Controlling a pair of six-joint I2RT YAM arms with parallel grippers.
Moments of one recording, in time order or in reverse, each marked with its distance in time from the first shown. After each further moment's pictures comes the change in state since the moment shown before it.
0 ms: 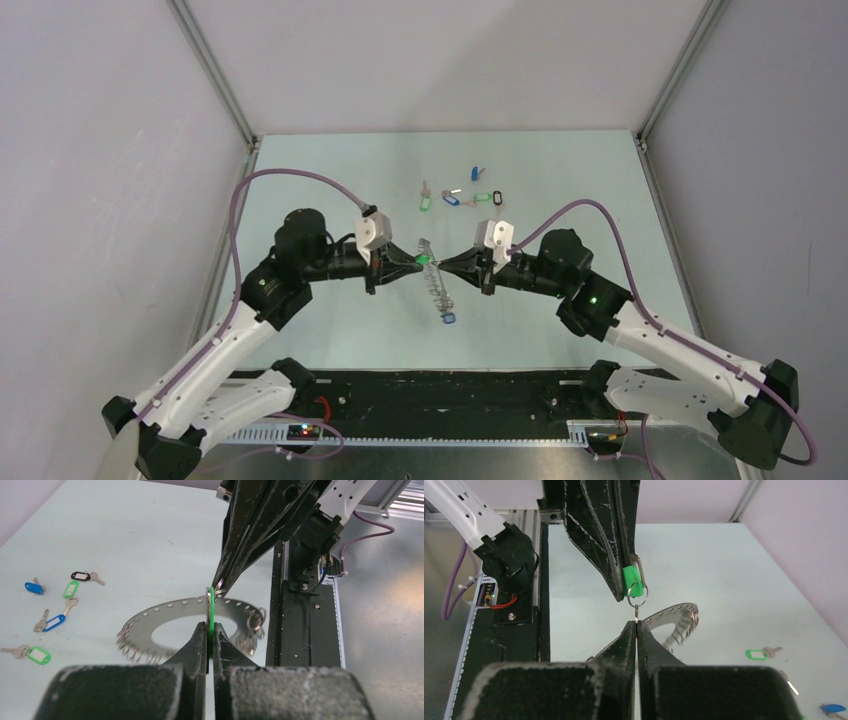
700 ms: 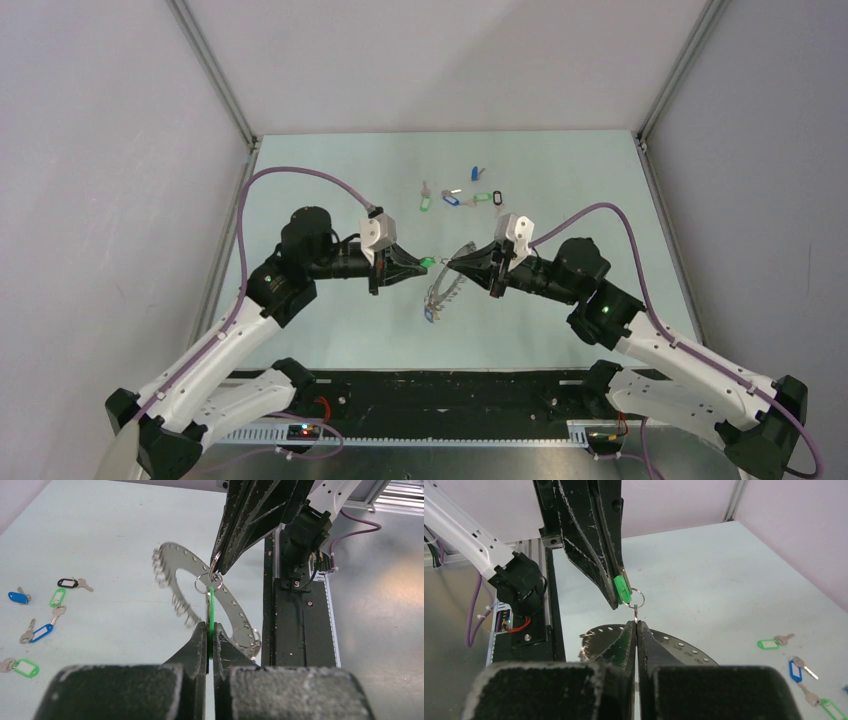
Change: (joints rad) left arm -0.008 0.029 0.000 0.019 0.043 0.010; right arm -0.021 -0.107 -0.058 0.034 0.057 0.150
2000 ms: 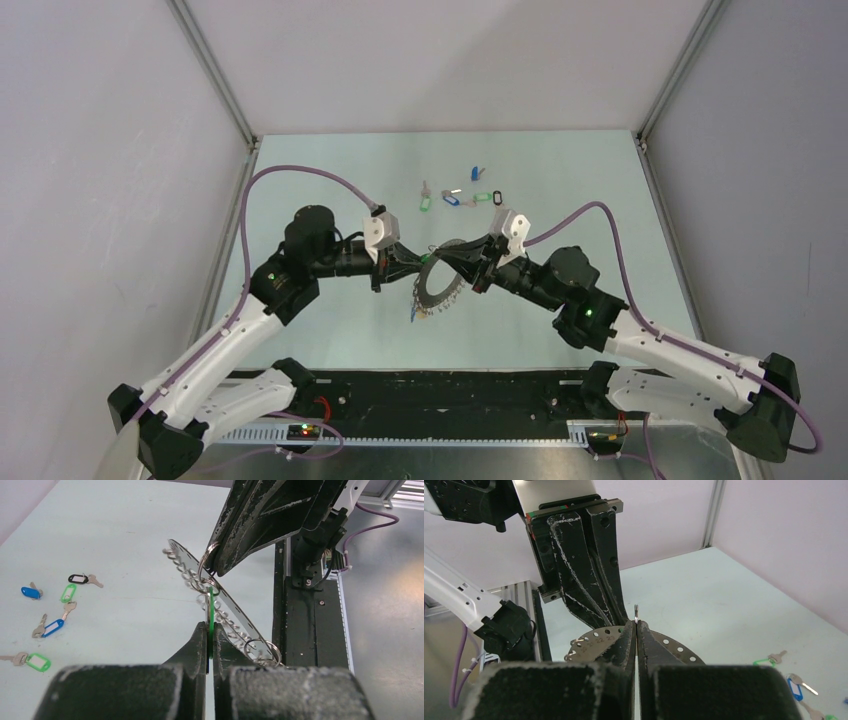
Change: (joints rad) left arm -0.008 0.019 -0.002 0.010 -0.034 0.025; right arm 0.127 0.068 -0.013 0.216 0.235 0.066
